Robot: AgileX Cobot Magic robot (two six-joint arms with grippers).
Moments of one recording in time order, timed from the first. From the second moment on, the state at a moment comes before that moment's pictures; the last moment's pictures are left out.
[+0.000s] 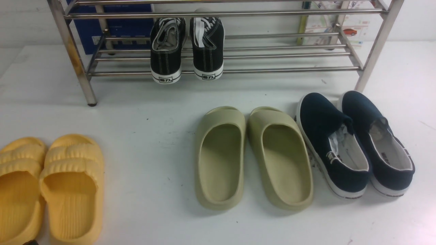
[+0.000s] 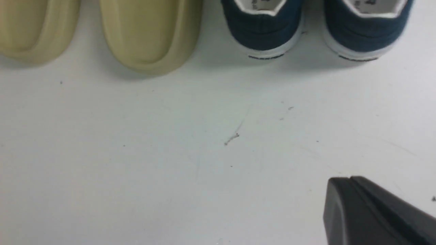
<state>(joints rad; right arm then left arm) 0.14 0.99 -0.82 0.24 1.02 -0.03 0.04 -0.01 0.03 -0.16 0.39 -0.21</state>
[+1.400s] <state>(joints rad) 0.42 1.52 -1.24 0.08 0.95 -0.07 0.04 -0.01 0.03 -0.16 0.39 -0.21</state>
